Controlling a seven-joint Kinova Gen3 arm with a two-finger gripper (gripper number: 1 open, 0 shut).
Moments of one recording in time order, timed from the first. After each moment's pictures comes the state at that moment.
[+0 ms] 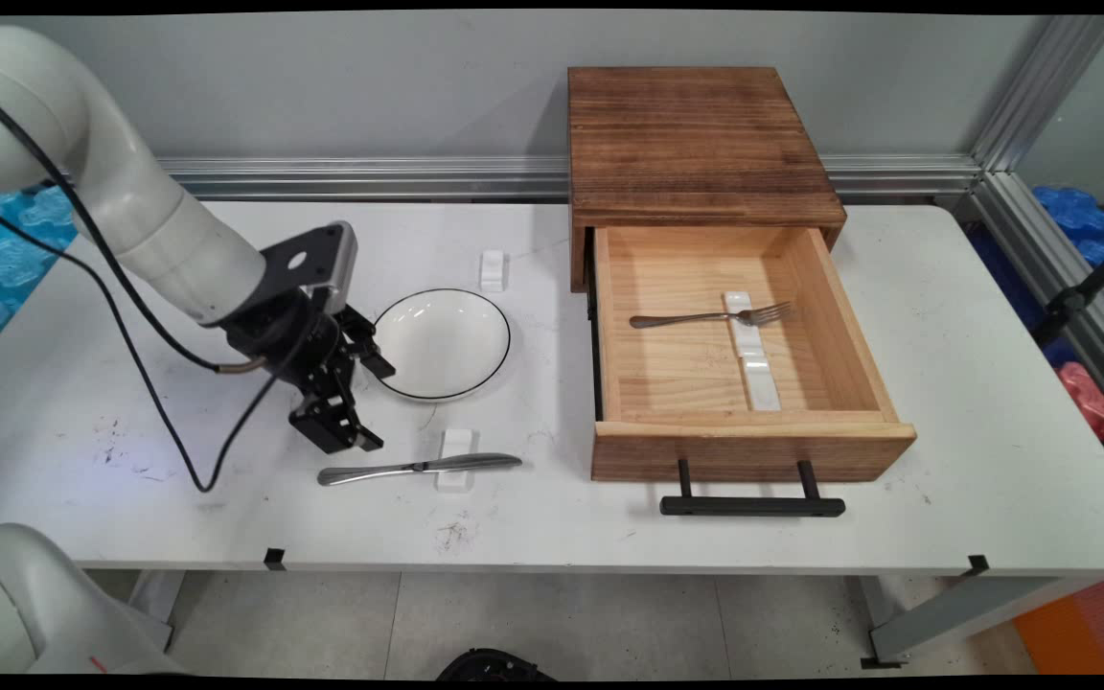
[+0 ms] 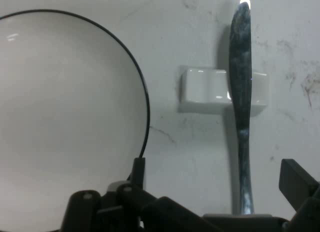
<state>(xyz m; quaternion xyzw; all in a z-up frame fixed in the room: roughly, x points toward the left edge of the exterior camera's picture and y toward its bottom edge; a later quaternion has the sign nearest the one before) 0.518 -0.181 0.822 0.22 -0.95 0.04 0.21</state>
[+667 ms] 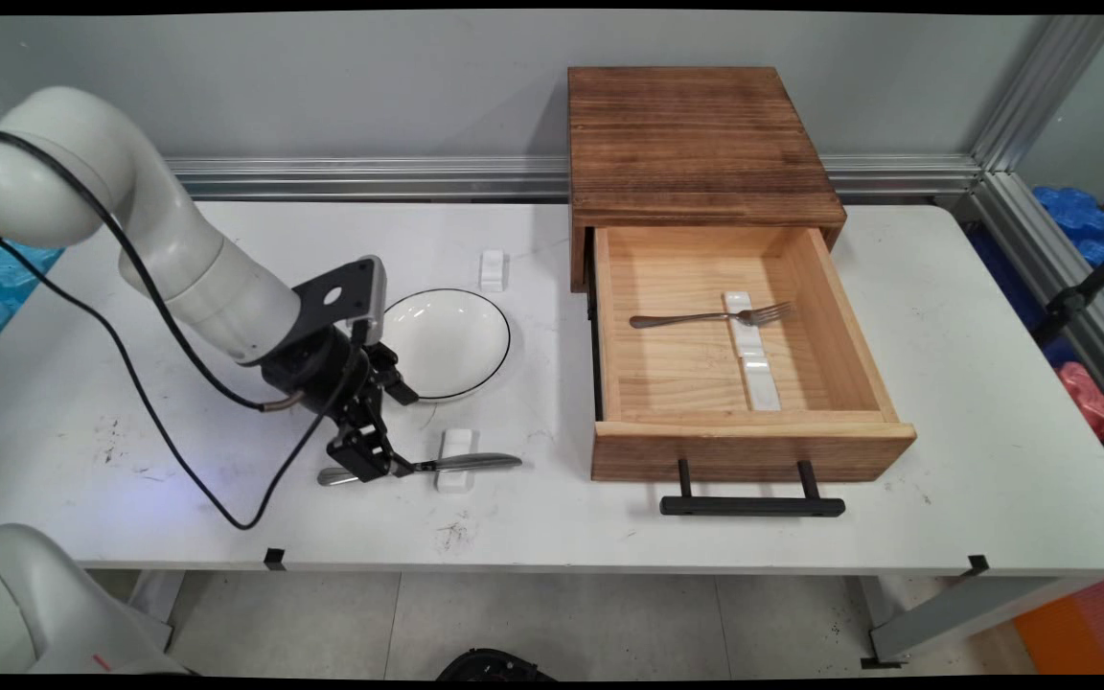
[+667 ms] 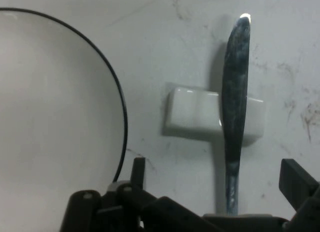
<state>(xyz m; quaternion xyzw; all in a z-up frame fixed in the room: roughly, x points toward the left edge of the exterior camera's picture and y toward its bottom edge) 0.491 -0.176 0.792 0.25 -0.94 0.04 0.21</state>
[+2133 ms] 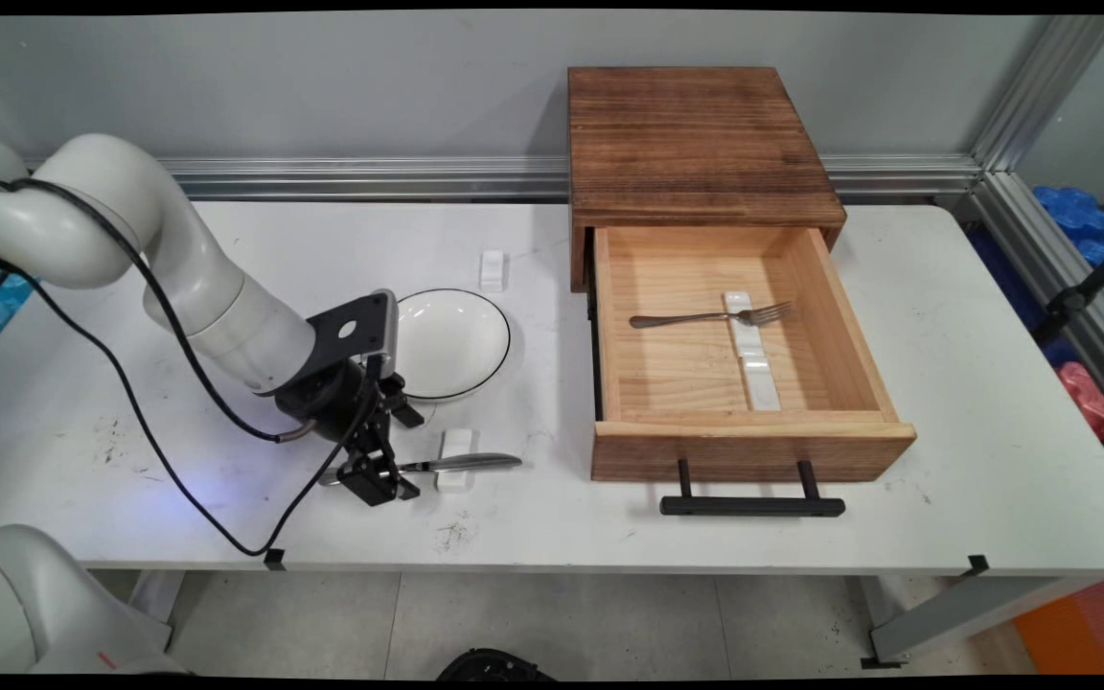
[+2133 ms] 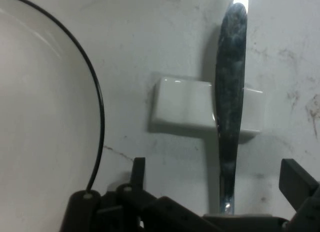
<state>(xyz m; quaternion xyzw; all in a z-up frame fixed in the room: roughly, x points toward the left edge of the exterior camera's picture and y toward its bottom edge) 0.481 -0.170 0.764 0.25 -0.95 0.03 0.20</state>
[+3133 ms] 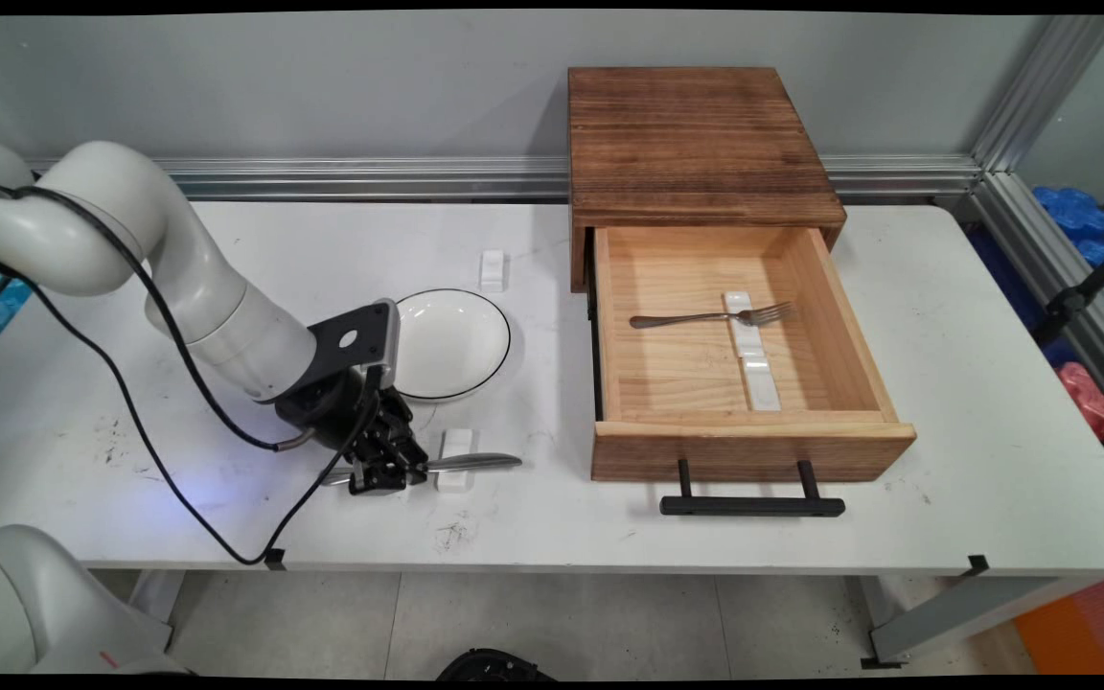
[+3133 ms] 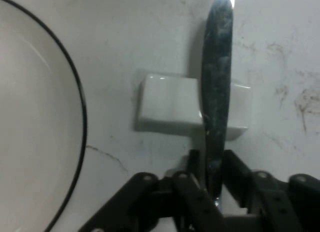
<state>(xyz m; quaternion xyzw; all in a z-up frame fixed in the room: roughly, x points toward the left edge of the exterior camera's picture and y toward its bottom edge) 0.480 -0.167 0.758 0.24 -0.95 0.03 0.20</state>
